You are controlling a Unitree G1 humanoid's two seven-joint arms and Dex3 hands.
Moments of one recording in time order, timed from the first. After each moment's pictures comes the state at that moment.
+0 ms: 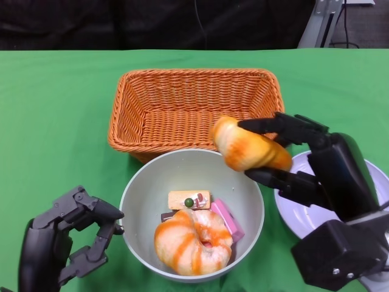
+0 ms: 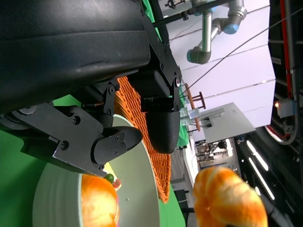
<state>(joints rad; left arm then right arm) 0.07 0.02 0.09 0.39 -0.14 -0.85 -0.21 -0.10 -0.15 0.19 -0.13 -0.48 -0.27 -0.15</state>
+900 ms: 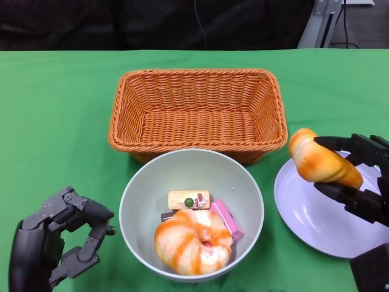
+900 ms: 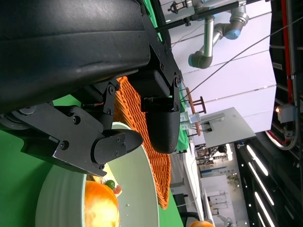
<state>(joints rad) 0.07 0.03 0.12 0.39 -0.18 -0.83 -0.24 -0.10 -0.29 0.02 0.32 -0.55 -0.67 -0.42</state>
